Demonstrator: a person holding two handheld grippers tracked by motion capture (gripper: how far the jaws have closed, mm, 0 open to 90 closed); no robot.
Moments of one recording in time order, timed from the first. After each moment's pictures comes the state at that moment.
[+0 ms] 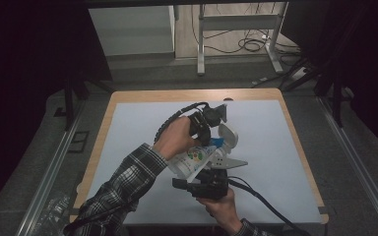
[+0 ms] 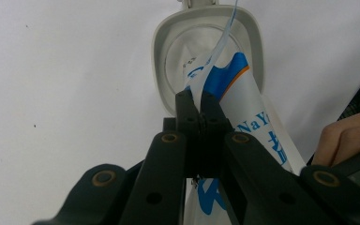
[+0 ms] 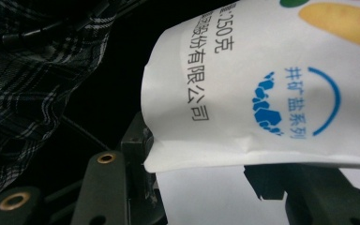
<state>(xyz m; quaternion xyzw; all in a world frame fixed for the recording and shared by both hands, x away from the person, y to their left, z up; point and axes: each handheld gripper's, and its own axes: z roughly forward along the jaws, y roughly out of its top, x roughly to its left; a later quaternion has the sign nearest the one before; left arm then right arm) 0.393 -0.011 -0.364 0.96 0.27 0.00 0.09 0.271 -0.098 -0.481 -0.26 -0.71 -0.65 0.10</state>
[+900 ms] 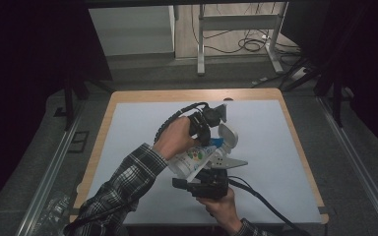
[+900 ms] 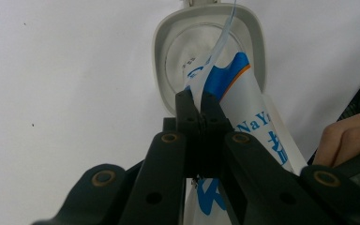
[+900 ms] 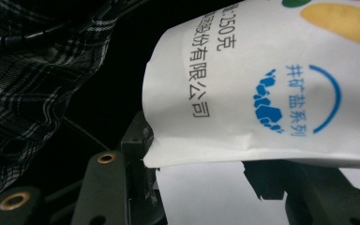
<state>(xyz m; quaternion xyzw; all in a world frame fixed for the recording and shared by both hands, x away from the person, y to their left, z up) 0.394 -0.010 -0.366 0.96 0.27 0.00 0.09 0.271 -0.098 -0.480 -0.25 -0.71 -0.65 0.10</state>
